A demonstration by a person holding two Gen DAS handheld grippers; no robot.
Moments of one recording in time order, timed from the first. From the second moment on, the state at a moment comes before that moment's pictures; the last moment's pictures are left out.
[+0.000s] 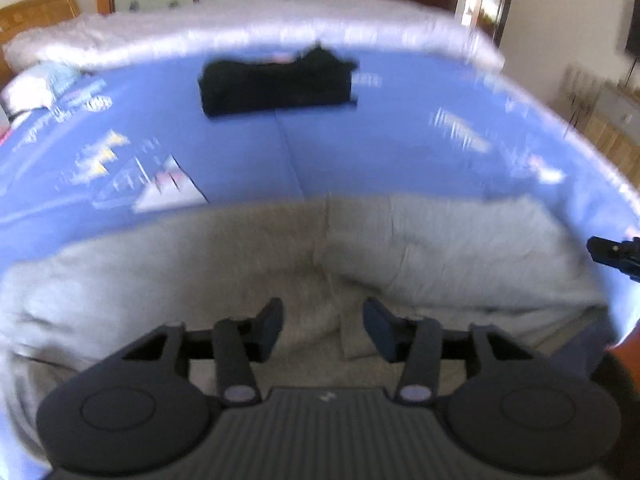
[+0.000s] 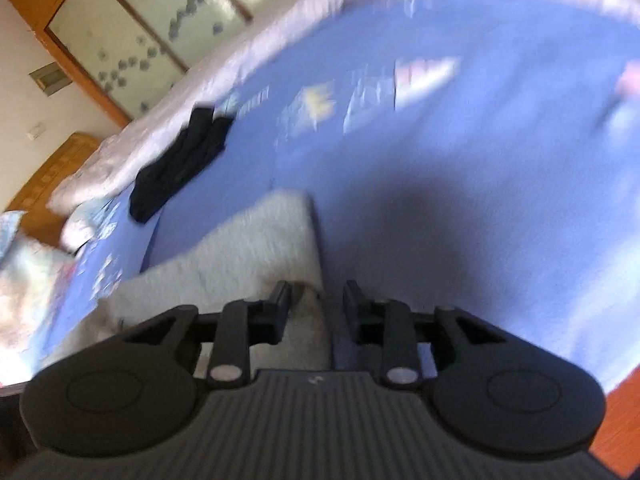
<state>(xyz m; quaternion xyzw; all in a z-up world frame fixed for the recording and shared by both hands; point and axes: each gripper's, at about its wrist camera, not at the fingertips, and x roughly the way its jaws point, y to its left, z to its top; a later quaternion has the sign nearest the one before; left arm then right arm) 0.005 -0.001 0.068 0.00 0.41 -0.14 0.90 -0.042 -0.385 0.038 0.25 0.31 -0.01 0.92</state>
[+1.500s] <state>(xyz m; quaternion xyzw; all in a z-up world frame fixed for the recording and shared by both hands) -0.018 0.222 0.036 -0.40 0.41 -0.01 0.82 -0.010 -0.111 0.082 0.05 0.33 0.35 0.87</state>
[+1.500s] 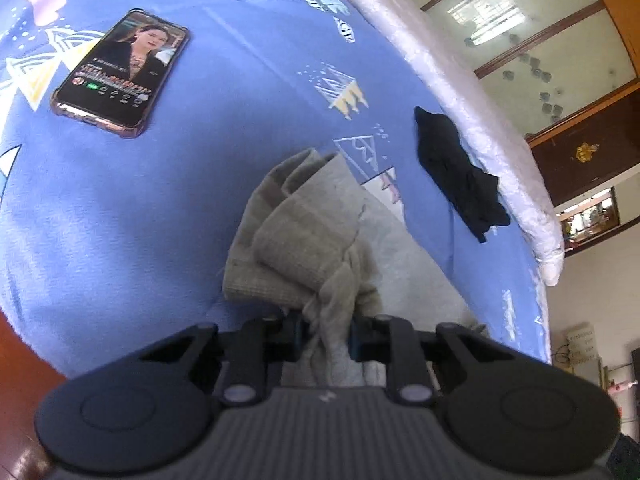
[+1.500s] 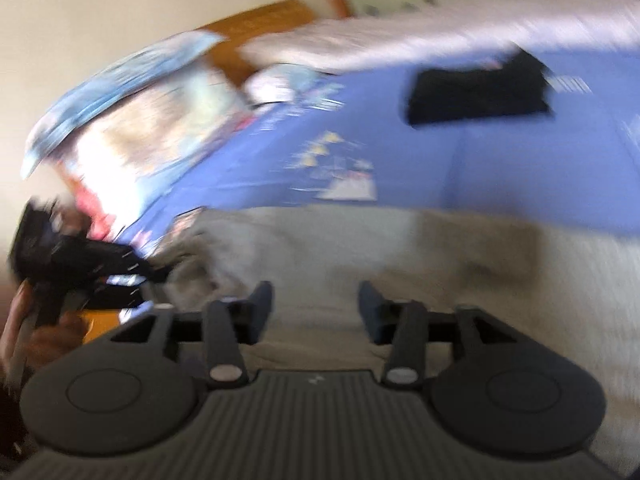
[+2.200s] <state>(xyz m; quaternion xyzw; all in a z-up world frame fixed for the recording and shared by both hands) -0.031 0.168 0.115 -0.30 0.34 -0.12 0.88 -0.004 0.015 0.075 -0.14 0.26 0.37 0.88</state>
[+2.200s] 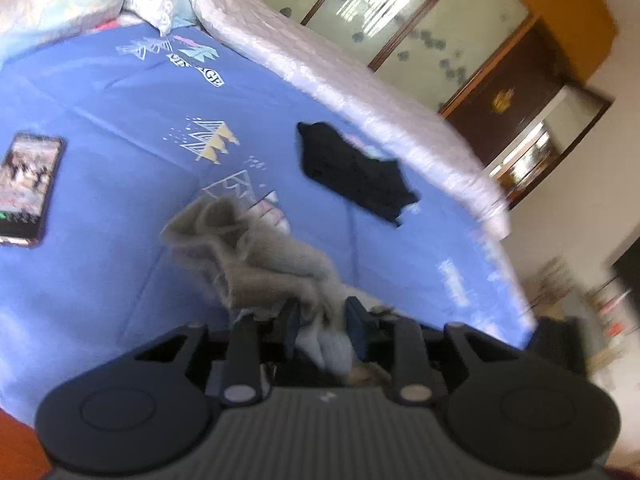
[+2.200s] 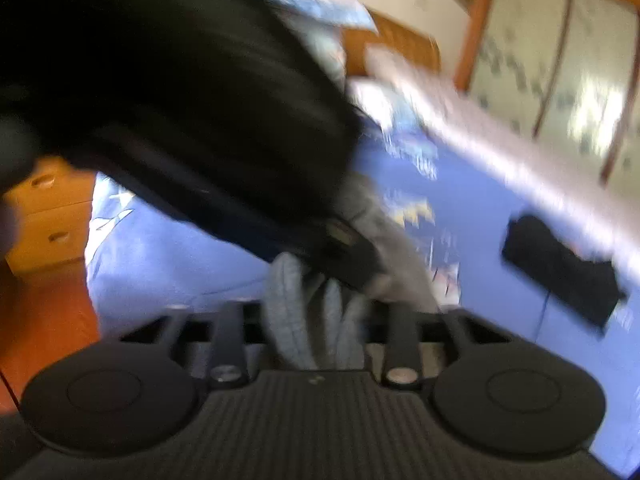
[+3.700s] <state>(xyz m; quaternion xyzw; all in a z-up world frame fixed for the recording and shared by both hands) 0.061 -0.066 0.030 -0.03 0.52 -0.17 0.84 -0.072 -0.391 0.043 0.38 0.26 0.03 0.89</state>
